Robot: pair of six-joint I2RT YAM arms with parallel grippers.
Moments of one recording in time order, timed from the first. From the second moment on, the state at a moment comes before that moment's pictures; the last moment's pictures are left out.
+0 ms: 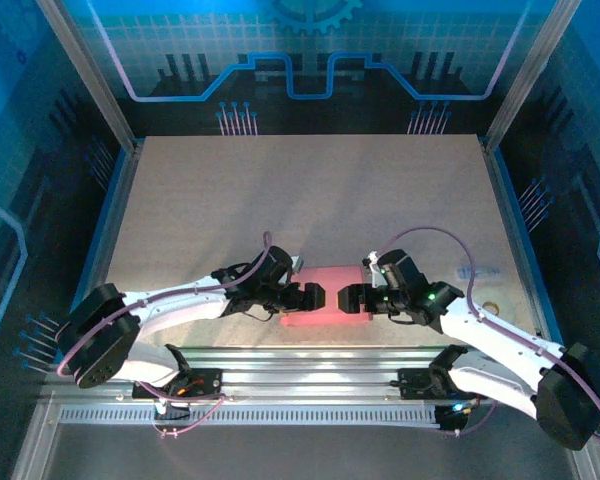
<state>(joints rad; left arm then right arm) -0.83 1.38 0.68 -0.19 0.31 -0.90 0.64 0.98 0.49 -0.39 -0.29 0.62</state>
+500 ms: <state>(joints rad) -0.83 1.39 0.68 -0.17 0.31 -0.90 0.64 1.01 0.45 -0.32 -0.31 0.64</state>
